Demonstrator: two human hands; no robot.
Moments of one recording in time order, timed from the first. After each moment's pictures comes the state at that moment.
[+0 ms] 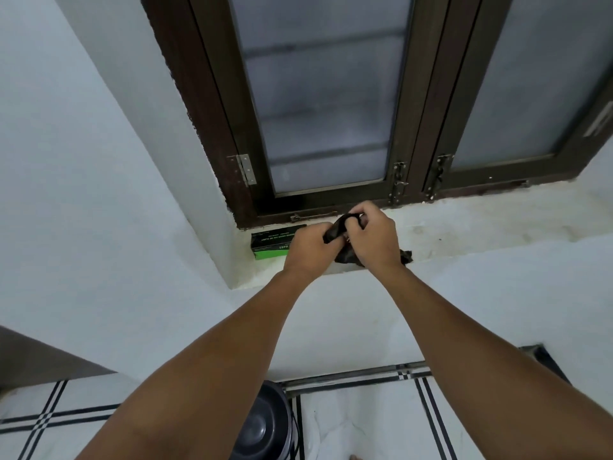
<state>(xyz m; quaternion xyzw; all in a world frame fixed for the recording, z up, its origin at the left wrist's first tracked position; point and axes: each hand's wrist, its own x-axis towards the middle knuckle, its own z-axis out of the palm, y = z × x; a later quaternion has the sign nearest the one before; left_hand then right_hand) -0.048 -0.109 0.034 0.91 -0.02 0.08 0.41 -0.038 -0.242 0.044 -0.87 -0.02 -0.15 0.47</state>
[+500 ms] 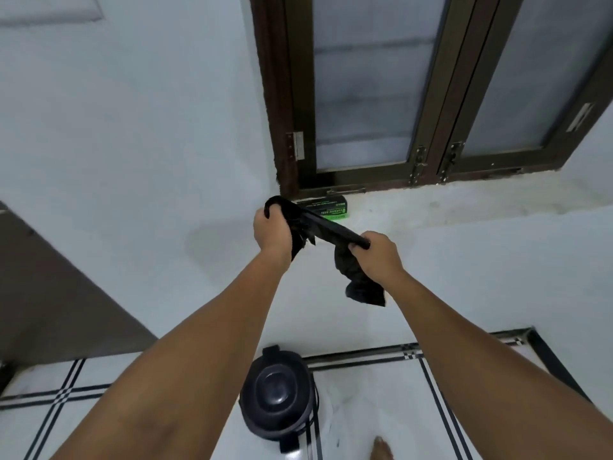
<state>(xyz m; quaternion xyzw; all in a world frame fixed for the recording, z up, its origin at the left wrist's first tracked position) -0.175 0.023 0.065 0.61 0.27 0.14 0.74 -0.184 -0.169 0.029 -0.91 0.03 0.00 0.42</state>
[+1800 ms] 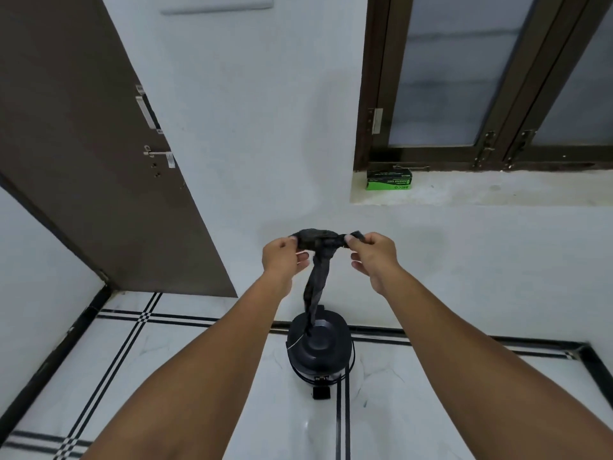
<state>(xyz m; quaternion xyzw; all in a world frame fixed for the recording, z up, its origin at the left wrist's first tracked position) -0.405 0.123 0.028 0.59 0.33 0.08 0.73 -0.354 -0.050 0.036 -0.71 0.11 0.13 0.68</state>
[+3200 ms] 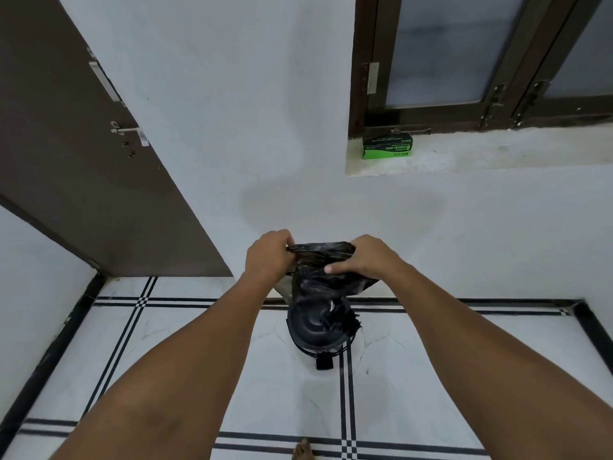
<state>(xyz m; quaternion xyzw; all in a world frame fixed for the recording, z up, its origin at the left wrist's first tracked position) -0.390 0.159 -0.018 0.97 0.14 0.01 0.19 -0.344 -0.058 -0.002 -0.91 -0.10 0.26 0.31</state>
